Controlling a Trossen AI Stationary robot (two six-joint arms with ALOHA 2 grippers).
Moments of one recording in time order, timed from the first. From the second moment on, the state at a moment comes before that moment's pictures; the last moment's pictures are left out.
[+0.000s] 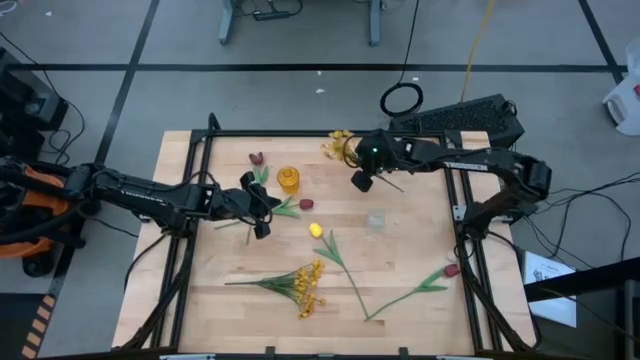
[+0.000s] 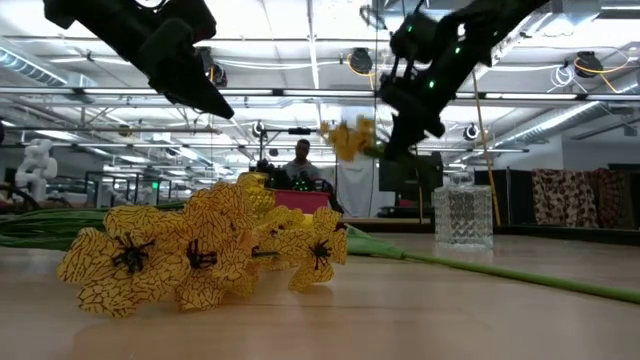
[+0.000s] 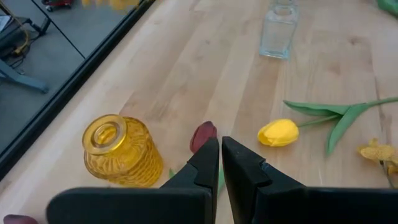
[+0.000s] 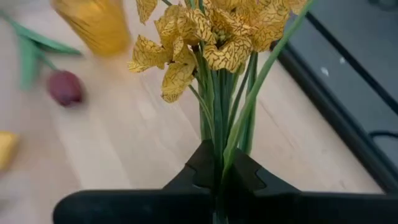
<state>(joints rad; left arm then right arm) -0.09 1.05 0.63 -0.21 -0.39 -0.15 -0.39 1.47 1.03 -0.38 0.13 0.09</state>
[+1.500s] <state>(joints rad) -0.12 1.16 0.63 -0.20 -0.25 -0.23 0.15 1.01 0.45 -0.32 0.63 1.11</state>
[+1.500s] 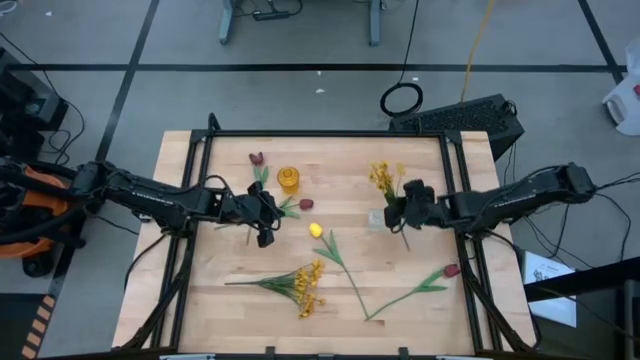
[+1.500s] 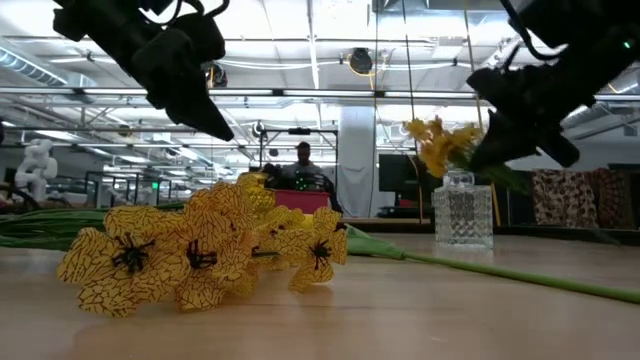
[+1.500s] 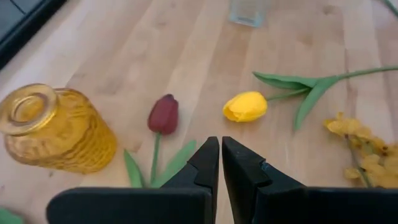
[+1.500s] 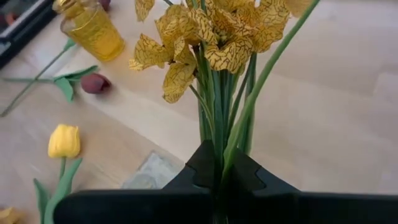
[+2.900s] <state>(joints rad) -0.66 1.67 0.64 0.06 -0.25 -0.62 0.35 1.17 0.60 -0.59 0.64 1.43</state>
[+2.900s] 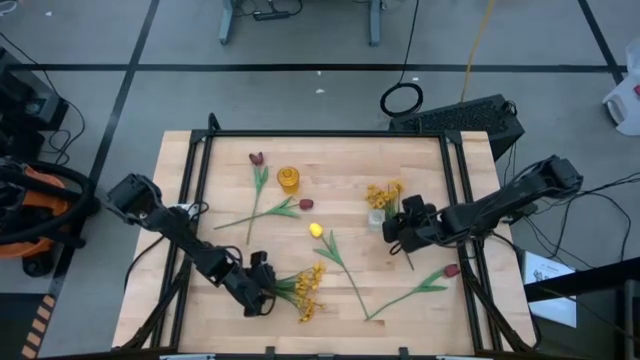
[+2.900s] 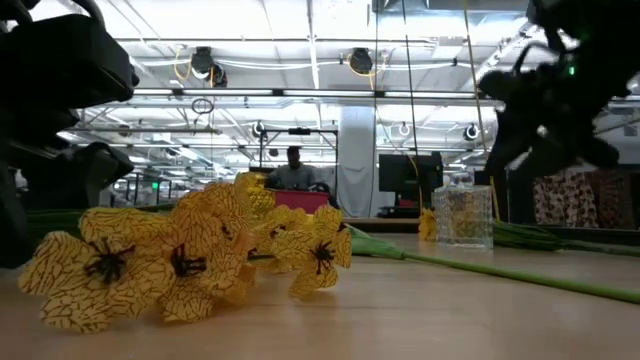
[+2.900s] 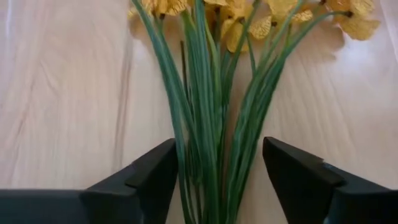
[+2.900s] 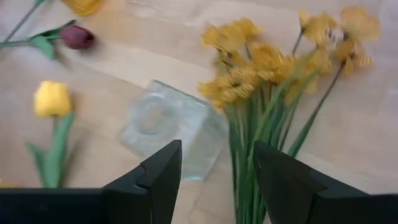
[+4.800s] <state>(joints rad) -0.48 1.40 0.74 0.83 -0.21 -0.02 0.55 1.74 0.80 1.32 0.60 -0.05</state>
